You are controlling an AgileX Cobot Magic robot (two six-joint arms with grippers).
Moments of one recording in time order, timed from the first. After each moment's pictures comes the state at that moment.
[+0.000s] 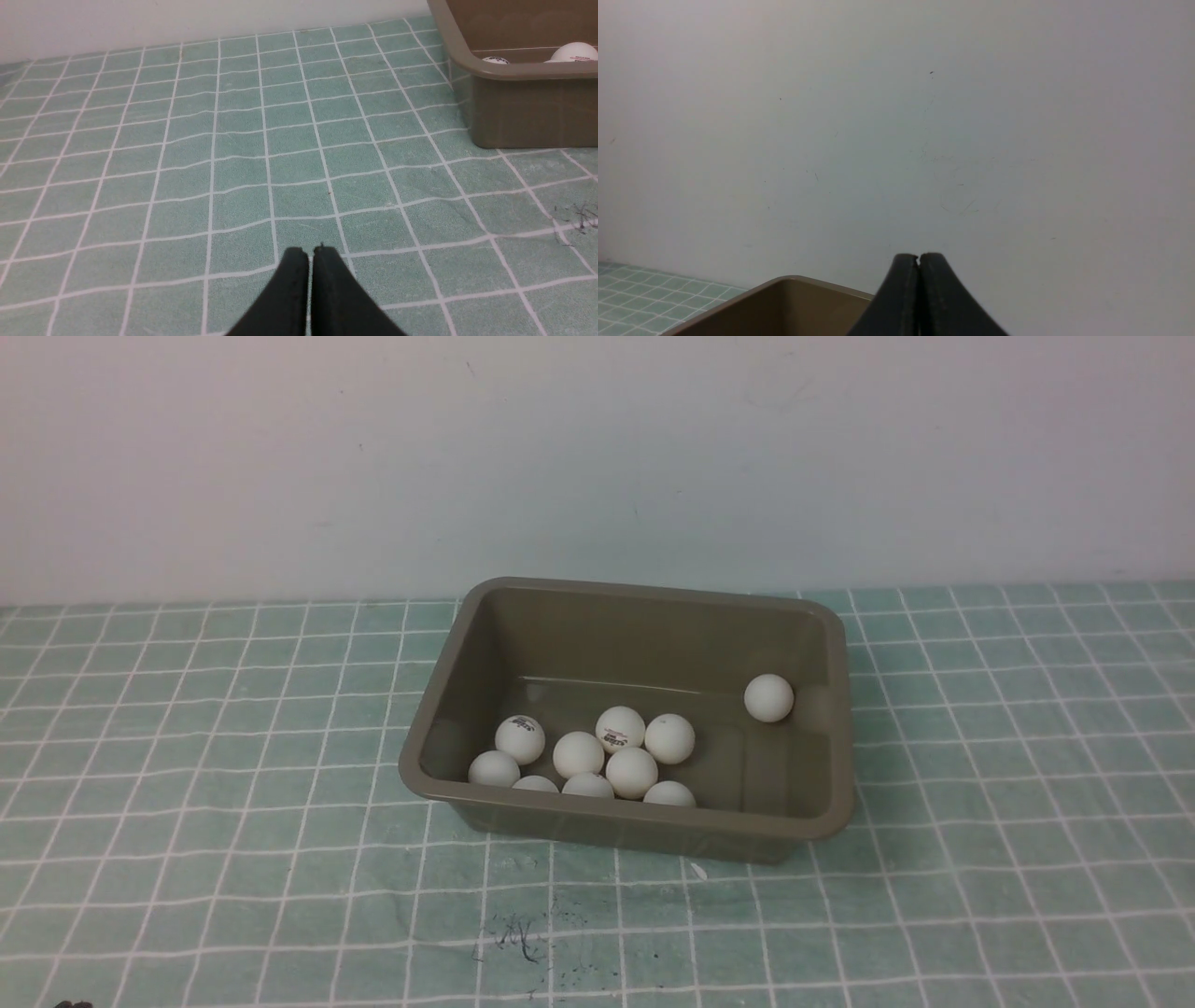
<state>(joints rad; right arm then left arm) 0.30 -0.01 -0.28 0.19 0.26 -0.11 -0.02 -0.01 0.02 -0.14 0.38 0.16</state>
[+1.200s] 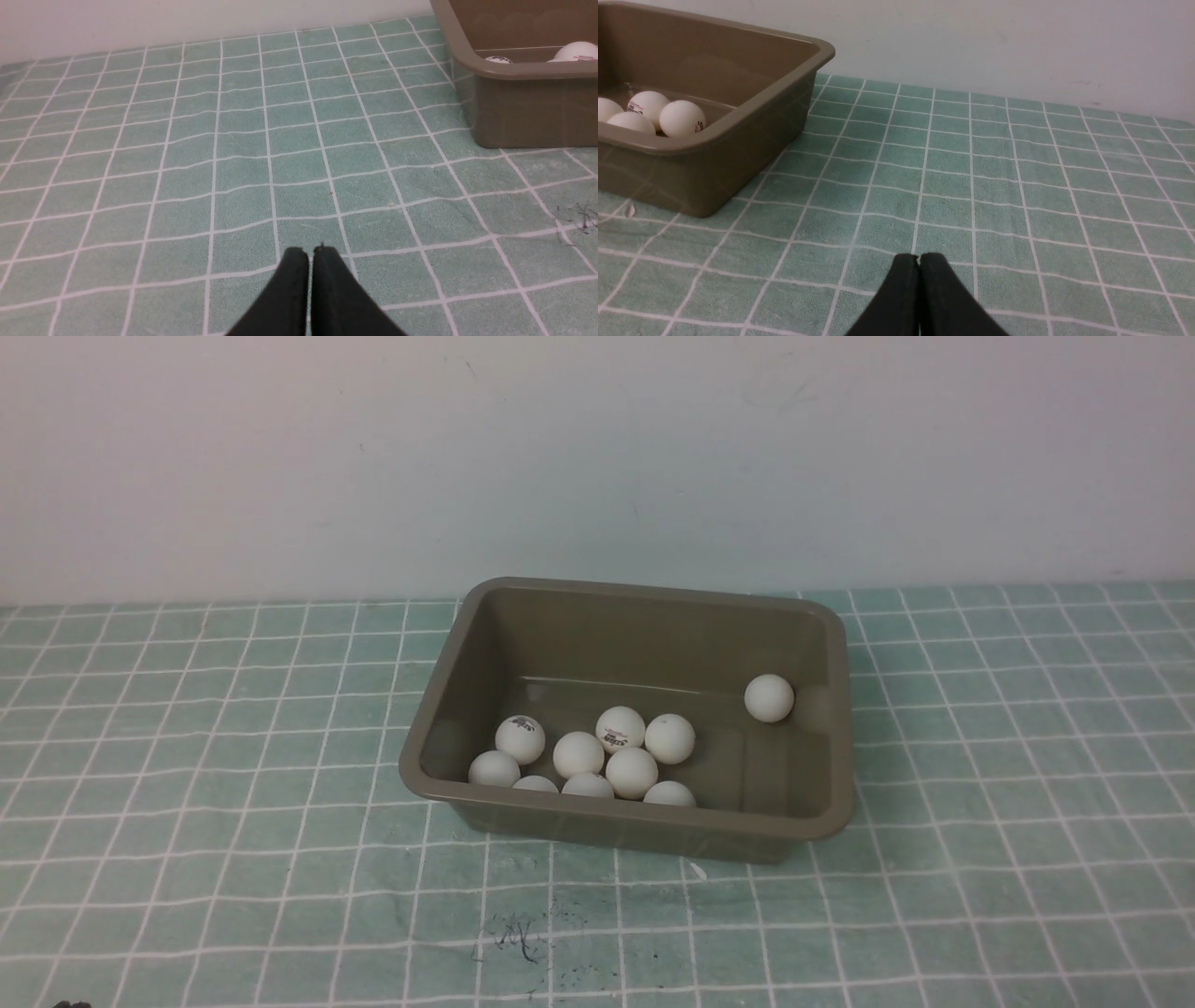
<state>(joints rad) 0.07 -0.01 0.02 0.06 0.40 -0.08 -0.02 -0.01 0.02 -0.14 0.38 0.16</state>
